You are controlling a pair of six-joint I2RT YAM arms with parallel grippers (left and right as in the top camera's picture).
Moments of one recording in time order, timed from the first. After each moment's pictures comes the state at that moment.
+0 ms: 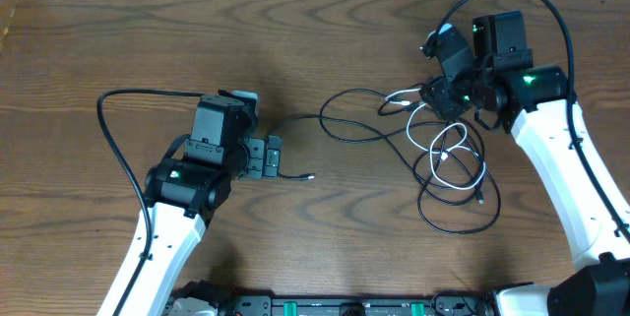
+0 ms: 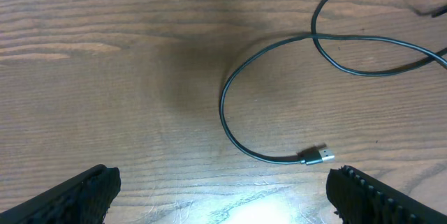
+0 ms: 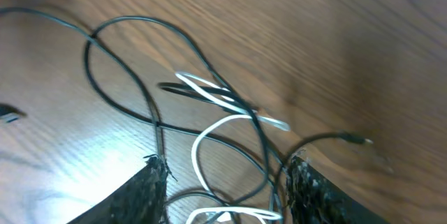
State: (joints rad) left arm -0.27 1.13 0.91 -0.76 -0.04 -0.10; right arm 0.20 1.55 1.34 -0.81 -0.20 -0.32
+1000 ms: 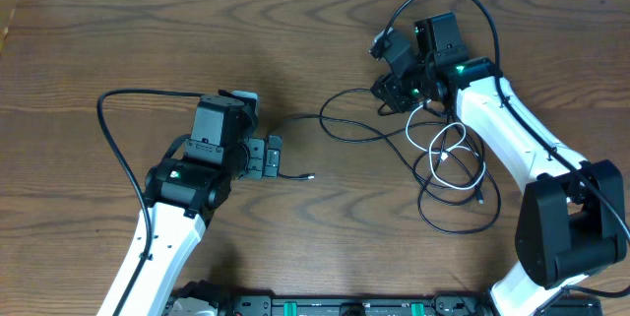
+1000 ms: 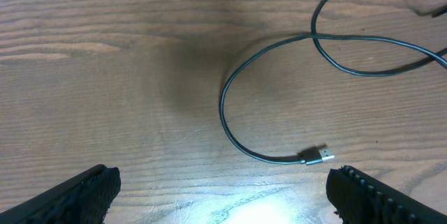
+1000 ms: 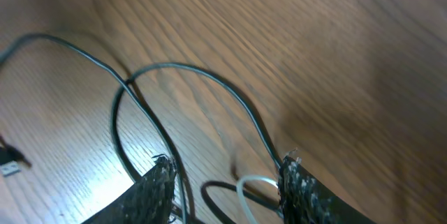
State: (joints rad) left arm -0.27 1.13 0.91 -0.76 -0.04 -0.10; right arm 0.31 1.82 1.34 -0.52 -0.32 -0.33
